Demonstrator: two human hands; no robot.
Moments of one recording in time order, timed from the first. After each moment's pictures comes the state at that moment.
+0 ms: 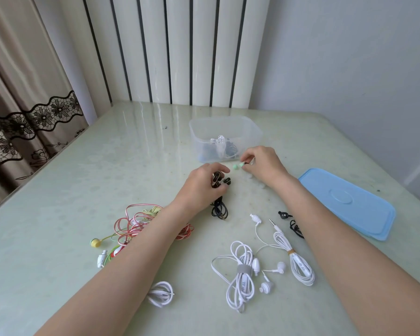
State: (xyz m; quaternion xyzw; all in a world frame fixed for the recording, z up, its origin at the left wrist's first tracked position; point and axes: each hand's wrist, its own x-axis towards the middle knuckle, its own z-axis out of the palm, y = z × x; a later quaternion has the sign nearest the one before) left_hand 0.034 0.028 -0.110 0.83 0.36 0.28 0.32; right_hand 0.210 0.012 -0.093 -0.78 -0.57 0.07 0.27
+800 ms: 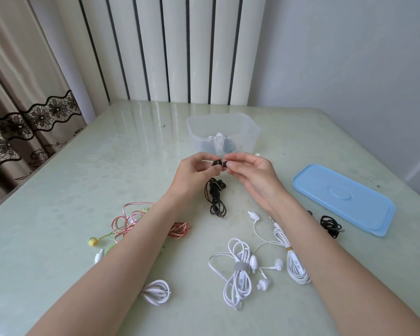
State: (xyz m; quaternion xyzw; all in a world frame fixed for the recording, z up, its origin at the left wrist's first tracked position) left_hand 0.034 0.028 -0.099 0.65 0.32 0.39 0.57; right_hand 0.169 -0.029 -0.097 -0.48 -0.37 0.44 0.66
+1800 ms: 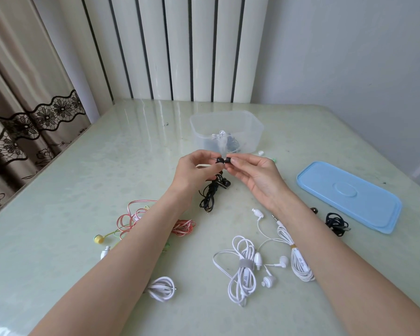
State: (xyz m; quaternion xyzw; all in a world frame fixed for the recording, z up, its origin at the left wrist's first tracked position) left_hand 0.031 0.029 -0.098 0.62 0.35 0.41 0.57; right_hand 0.166 -0.028 -0.101 -0.44 -0.34 0.48 0.68
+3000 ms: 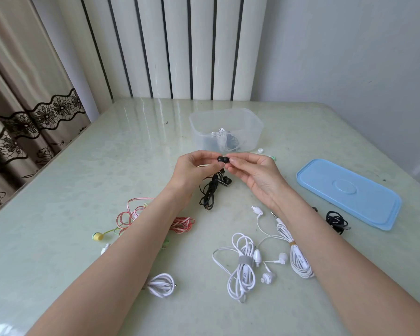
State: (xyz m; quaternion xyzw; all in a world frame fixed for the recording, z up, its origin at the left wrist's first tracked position) left_hand 0.028 0.028 -0.099 0.62 0.33 0.38 0.61; right_hand 0.166 -0.032 -0.098 -0.44 -0.34 0.48 0.68
